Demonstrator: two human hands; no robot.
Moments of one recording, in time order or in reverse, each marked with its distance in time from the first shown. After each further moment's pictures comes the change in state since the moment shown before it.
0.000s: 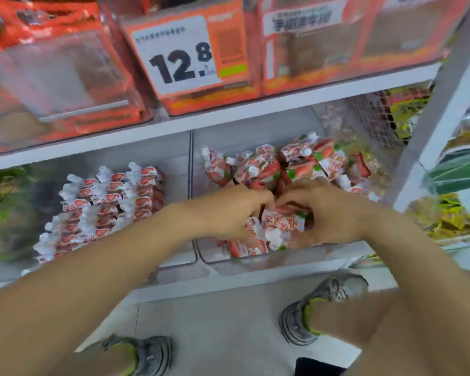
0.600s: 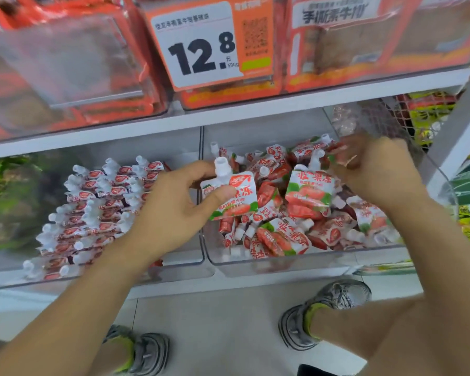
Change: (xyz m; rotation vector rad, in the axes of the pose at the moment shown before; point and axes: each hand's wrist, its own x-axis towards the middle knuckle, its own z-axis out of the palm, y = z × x) left_hand -0.074 -0.013 -0.001 -0.471 0.790 -0.180; right_hand 0.007 0.022 -0.036 0.042 0.734 0.286
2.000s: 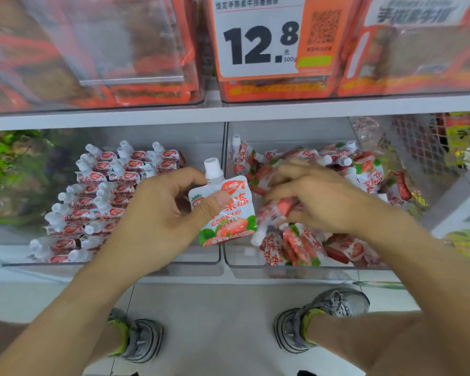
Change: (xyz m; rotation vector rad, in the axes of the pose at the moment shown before) left_hand -0.030 0.004 -0.030 -0.152 0.067 -0.211; right_hand 0.010 -0.065 0.051 -0.110 -0.521 -0.746
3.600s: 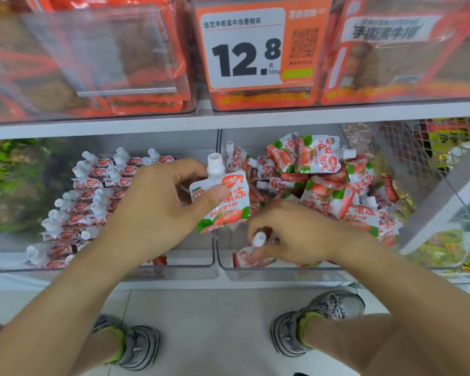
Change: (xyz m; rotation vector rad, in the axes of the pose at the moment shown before) left_hand 0.014 0.012 -0.004 0.165 0.010 0.063; right_hand -0.005 -0.031 0.020 0.328 -0.189 0.019
